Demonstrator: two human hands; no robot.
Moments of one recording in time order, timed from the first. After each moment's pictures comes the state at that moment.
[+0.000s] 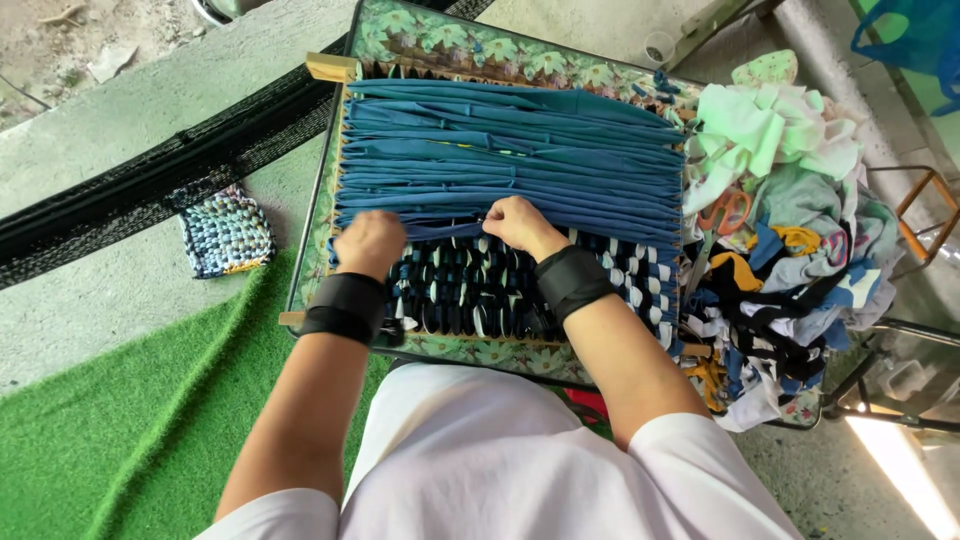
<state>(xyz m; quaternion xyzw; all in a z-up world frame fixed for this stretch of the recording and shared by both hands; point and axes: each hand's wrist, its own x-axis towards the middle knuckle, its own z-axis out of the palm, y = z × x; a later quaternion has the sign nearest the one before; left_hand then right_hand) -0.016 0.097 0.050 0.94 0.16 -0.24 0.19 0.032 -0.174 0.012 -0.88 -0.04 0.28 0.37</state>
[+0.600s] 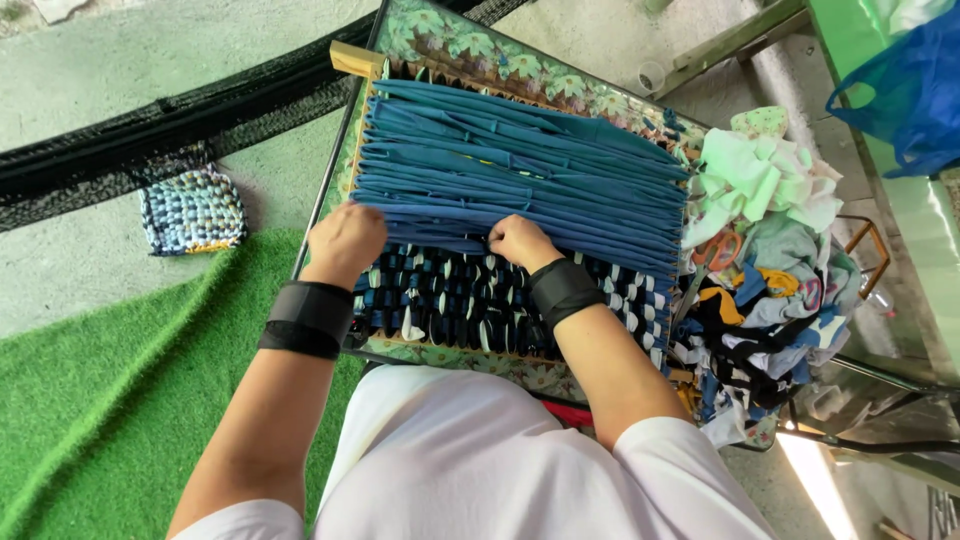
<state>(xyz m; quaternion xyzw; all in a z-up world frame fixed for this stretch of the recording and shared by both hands) -0.021 0.164 0.040 0.95 0.09 -0.13 0.26 0.041 -0.143 0.008 -0.92 -0.03 0.35 0.19</state>
